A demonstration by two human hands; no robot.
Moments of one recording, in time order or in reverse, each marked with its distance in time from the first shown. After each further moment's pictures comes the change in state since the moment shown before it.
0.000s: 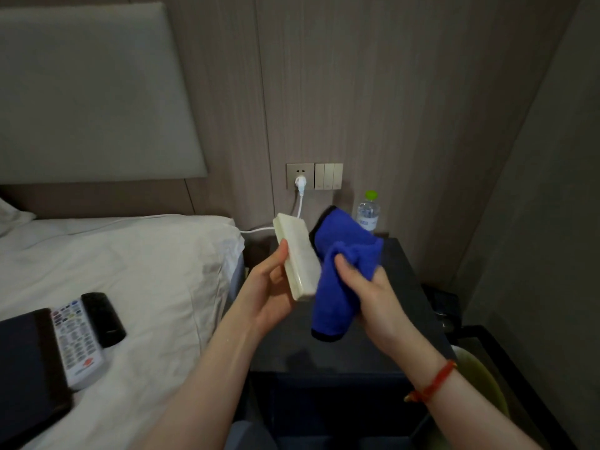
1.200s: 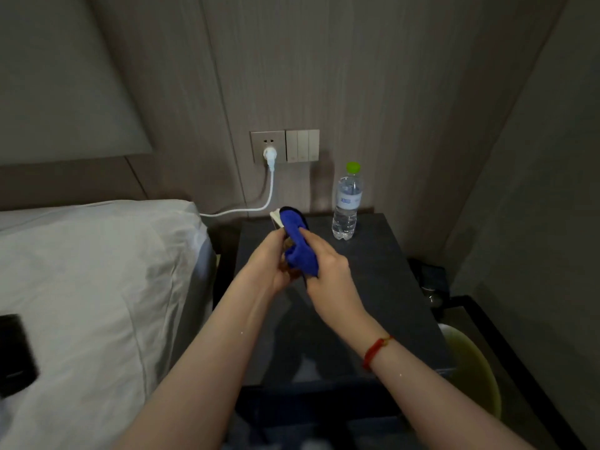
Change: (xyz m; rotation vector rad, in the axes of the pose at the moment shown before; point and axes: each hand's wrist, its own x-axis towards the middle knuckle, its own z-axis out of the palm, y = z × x) left_hand 0.133 -0.022 0.016 0.188 0.487 -0.097; right_hand 0.085 0.082 -0.042 -0.818 0.159 -0.115
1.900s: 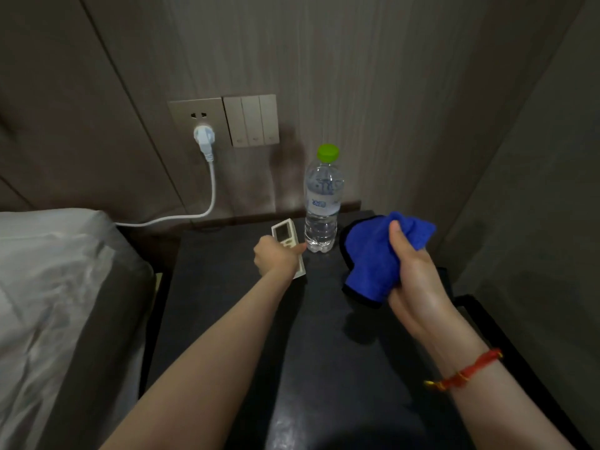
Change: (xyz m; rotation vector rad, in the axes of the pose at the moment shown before) left_hand 0.245 -0.064 0.066 0.944 0.475 0.253; right_hand 0.102 0.160 -0.068 1.042 0.419 0.636
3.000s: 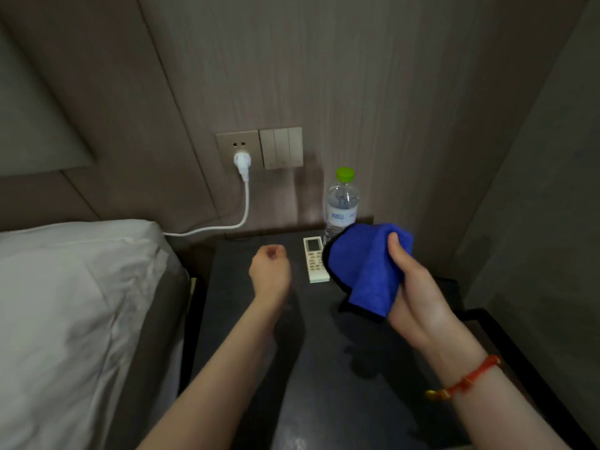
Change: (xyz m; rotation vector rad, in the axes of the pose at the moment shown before) left_hand -0.053 -0.016 -0.086 -0.319 0.046 0.162; right_hand -0.061 -0.014 0.014 0.130 -0.234 0.243
